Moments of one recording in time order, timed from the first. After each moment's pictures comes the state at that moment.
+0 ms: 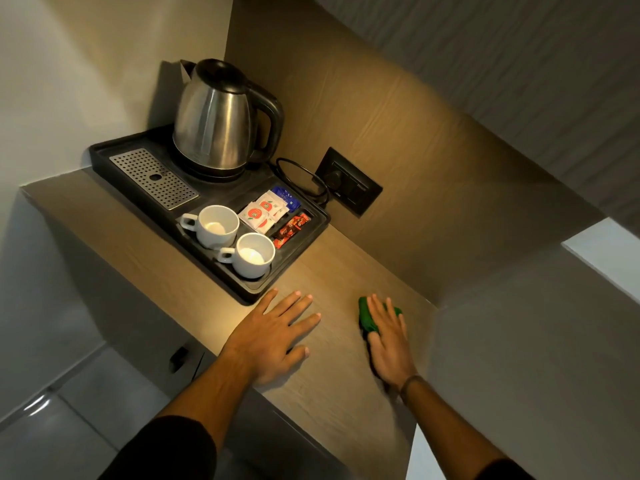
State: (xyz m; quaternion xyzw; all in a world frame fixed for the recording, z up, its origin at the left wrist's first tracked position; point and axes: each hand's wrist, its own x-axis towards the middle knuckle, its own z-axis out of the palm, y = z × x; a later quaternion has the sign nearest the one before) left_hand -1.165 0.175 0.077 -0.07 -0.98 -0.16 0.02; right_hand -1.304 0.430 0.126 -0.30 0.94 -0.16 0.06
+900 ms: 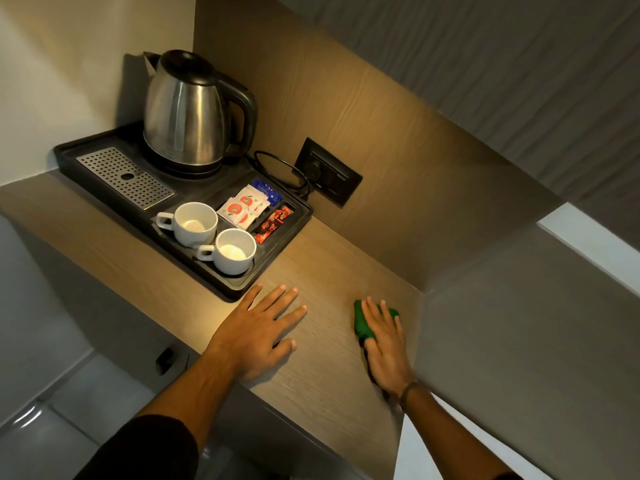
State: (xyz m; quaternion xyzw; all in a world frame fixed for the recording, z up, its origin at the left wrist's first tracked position) left_hand -1.161 0.174 0.071 -0.07 -0.98 -0.17 0.03; right_hand -1.282 0.459 0.119 -0.30 0.94 -0.18 0.07
